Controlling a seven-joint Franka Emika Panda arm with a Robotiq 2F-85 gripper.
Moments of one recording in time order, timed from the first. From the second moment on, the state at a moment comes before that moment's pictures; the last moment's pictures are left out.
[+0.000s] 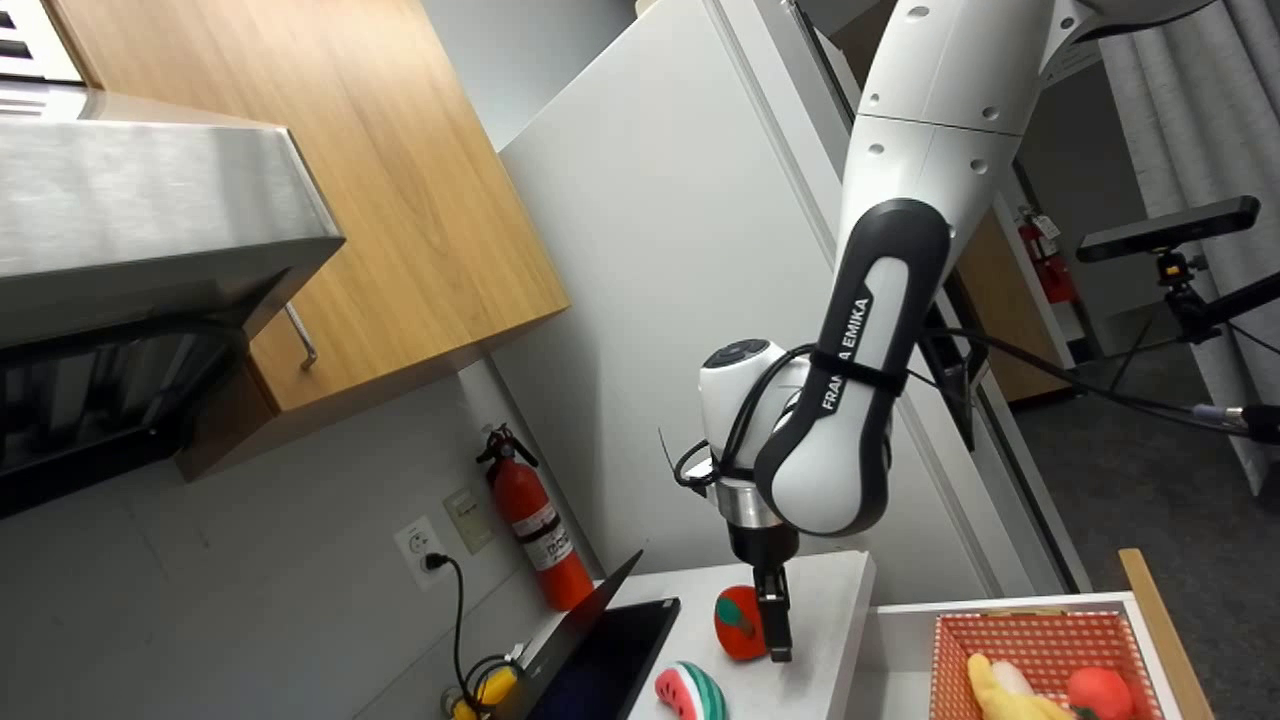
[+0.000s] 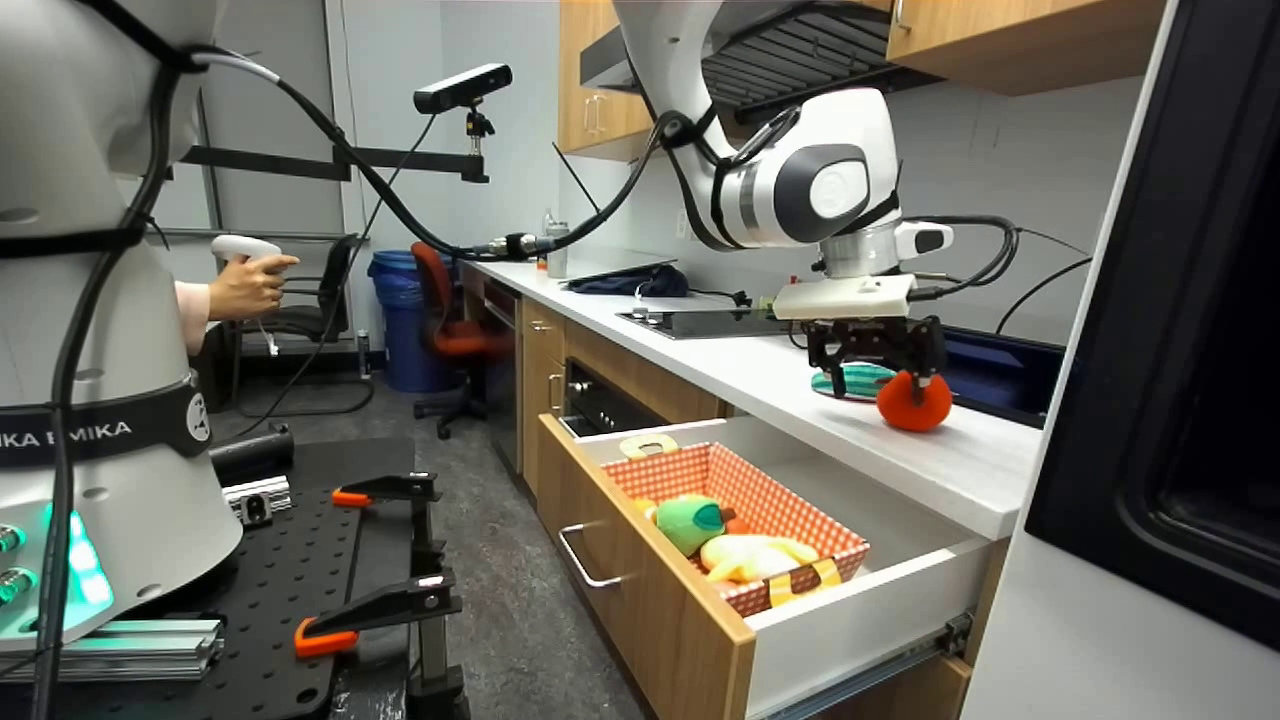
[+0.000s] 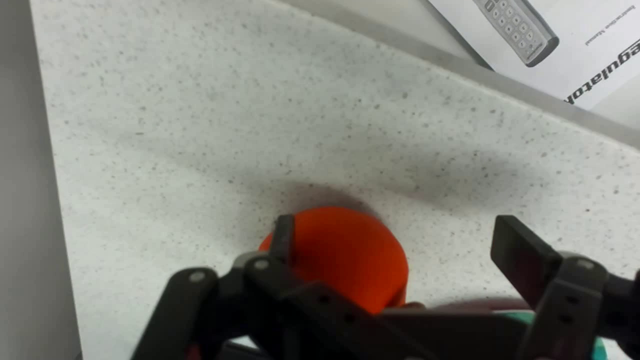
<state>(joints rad) -0.09 0.60 0.07 -1.84 -0.20 2.80 -0.32</state>
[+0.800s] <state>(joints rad) -0.10 0.61 0.09 -1.81 -0.15 2.80 -0.32</state>
